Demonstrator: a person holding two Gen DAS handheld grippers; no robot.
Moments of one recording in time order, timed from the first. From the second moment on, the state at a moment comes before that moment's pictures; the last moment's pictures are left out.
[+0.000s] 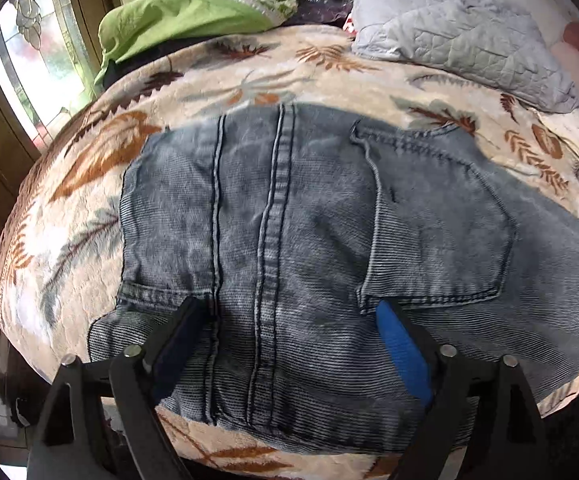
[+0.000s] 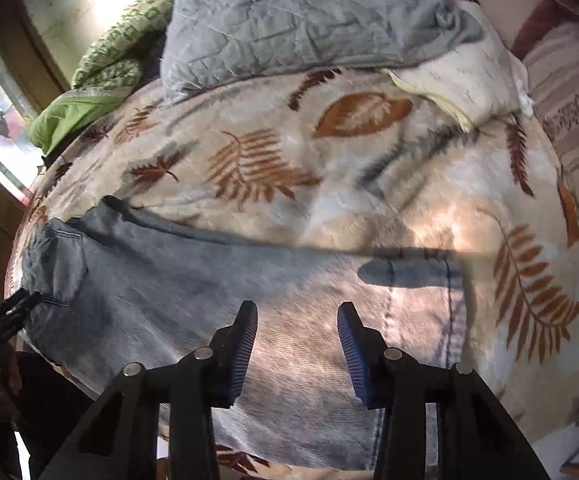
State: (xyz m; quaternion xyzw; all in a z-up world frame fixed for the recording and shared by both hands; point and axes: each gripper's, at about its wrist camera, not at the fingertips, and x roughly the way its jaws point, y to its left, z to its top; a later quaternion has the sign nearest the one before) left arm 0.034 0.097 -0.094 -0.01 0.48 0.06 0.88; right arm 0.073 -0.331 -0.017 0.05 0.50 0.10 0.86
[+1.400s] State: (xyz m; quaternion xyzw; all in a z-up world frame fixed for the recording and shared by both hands) left arm 0.027 0.099 -0.095 0.02 0.43 0.04 0.90; right arm 0.201 -0.114 -0.044 -0.01 0.51 0.24 0.83
